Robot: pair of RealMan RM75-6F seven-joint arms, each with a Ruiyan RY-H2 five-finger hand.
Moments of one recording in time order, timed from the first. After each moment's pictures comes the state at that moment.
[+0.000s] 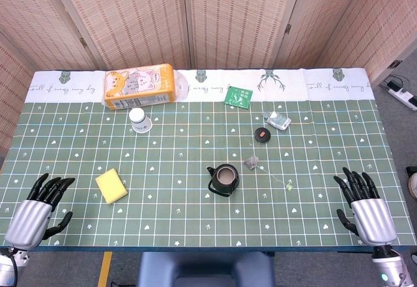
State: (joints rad) left arm -0.13 -1.13 0.04 -1.58 1.70 1.53 0.00; right arm 0.04 -1.20 -0.02 -1.56 -1.62 1.51 -0.17
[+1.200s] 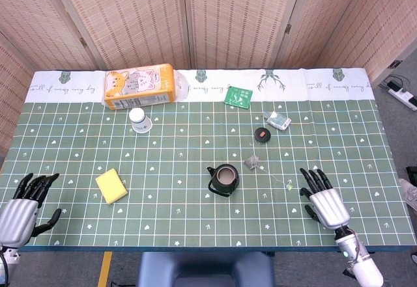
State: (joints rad) left arm -0.11 -1.11 0.02 -1.60 1.60 1.51 -0.05; right arm 0.20 -1.49 -0.01 -1.18 -1.65 1.31 -0.14
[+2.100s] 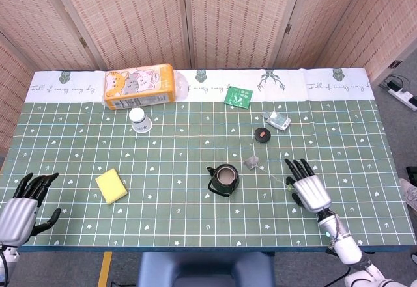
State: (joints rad) left arm -0.11 -1.10 0.01 -1.60 1.60 1.49 -0.06; right arm 0.33 -1.62 0.00 -0.99 -1.61 1.21 -0.11
